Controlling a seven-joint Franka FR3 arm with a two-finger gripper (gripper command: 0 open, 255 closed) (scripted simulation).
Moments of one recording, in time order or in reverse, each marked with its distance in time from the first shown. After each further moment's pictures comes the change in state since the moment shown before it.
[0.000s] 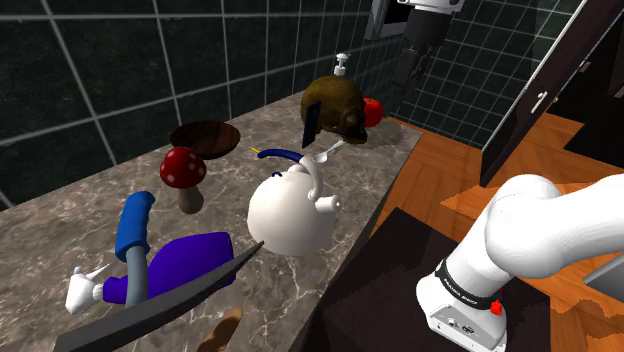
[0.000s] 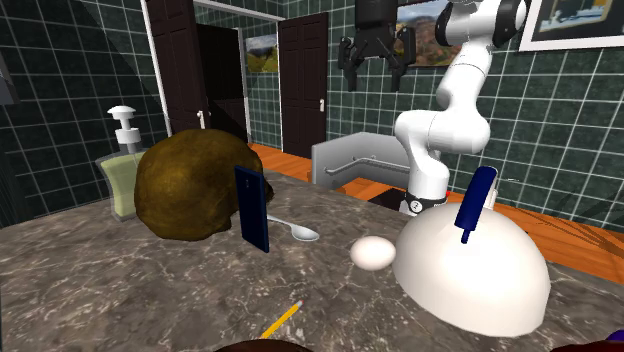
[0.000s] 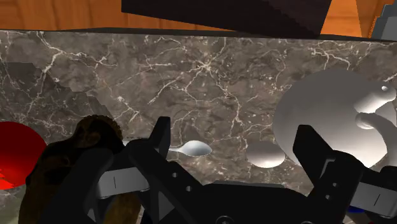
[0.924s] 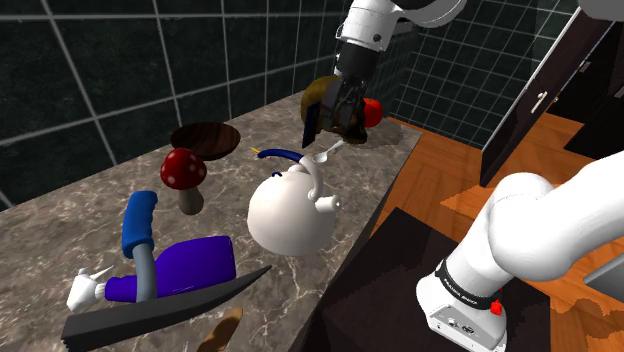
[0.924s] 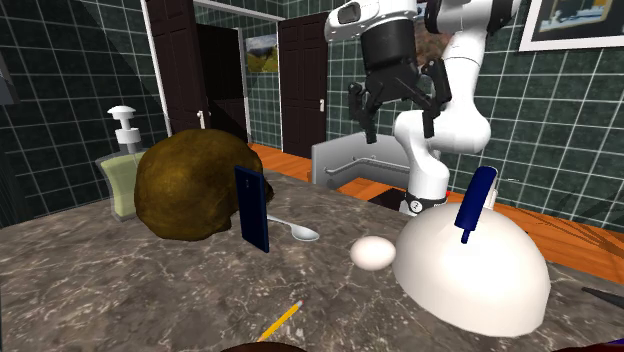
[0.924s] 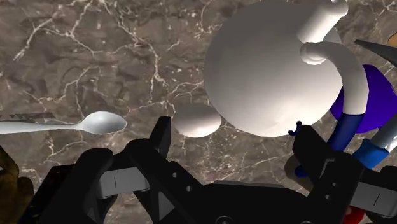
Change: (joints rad) arm 0.097 0.220 0.046 -0.048 0.258 0.295 0.071
